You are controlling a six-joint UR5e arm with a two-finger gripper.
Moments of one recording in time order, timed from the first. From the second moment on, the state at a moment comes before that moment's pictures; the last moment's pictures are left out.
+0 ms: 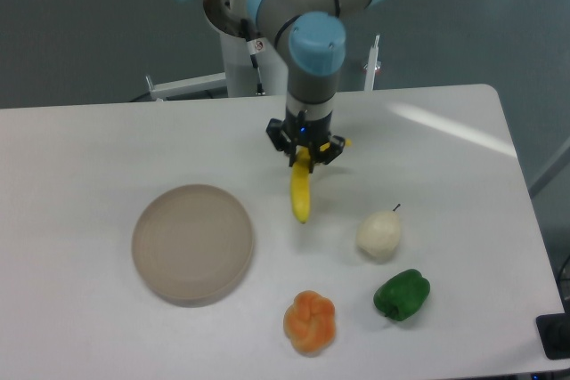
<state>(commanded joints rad) 2.26 -1.78 -2.05 -0.88 1.50 0.75</state>
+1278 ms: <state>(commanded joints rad) 2.25 -1.85 -2.03 -0.87 1.55 0.79</state>
